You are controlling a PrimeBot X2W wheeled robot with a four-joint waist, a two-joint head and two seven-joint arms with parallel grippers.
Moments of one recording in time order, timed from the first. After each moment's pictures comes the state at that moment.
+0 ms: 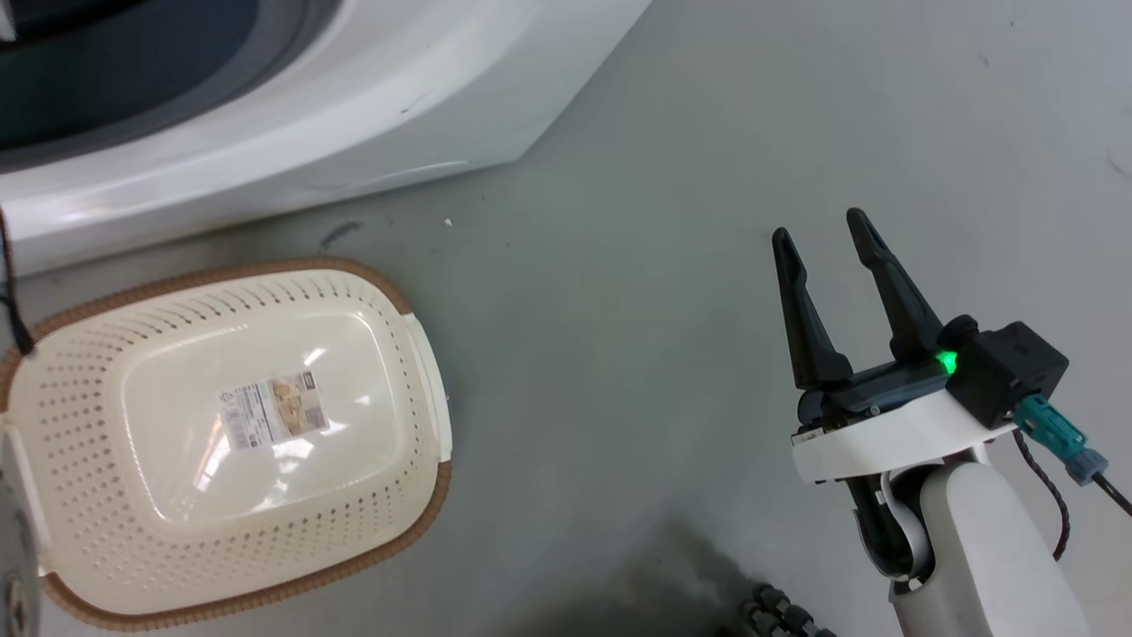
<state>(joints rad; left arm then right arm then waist) -1.22 0.48 -0.06 0.77 -0.03 0.05 0.15 -0.32 -0.05 0.19 0.11 0.22 0.13 -0.26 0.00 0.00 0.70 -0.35</state>
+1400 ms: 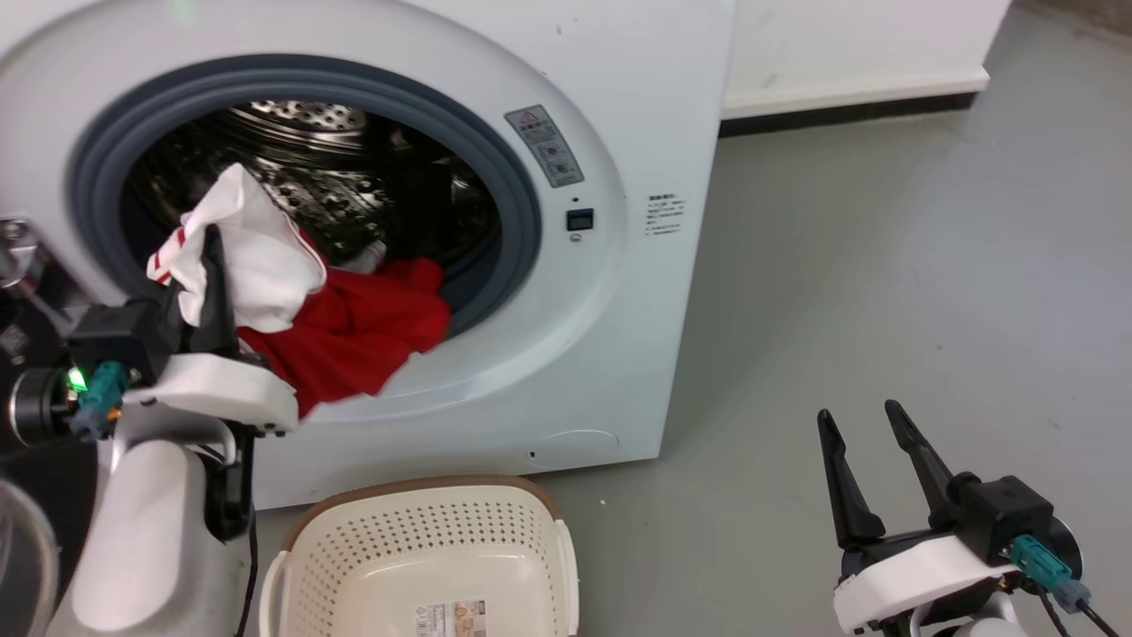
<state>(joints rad) -0.46 0.26 0.00 0.42 -0.21 -0.01 -0.26 -0.04 -0.05 0.08 0.15 0.13 0.13 -0.22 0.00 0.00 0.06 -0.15</state>
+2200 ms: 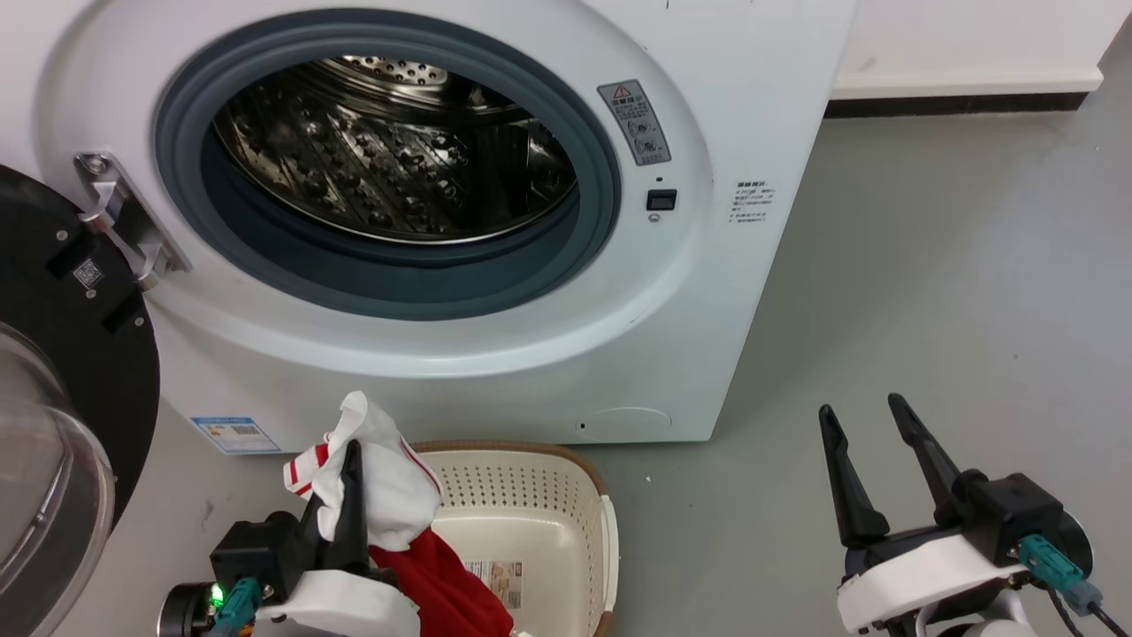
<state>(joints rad) 0.04 0.12 -0.12 0.00 -0.23 0.07 -0.14 0.00 -0.05 0.08 0.06 0.12 0.13 -0.17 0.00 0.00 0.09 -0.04</state>
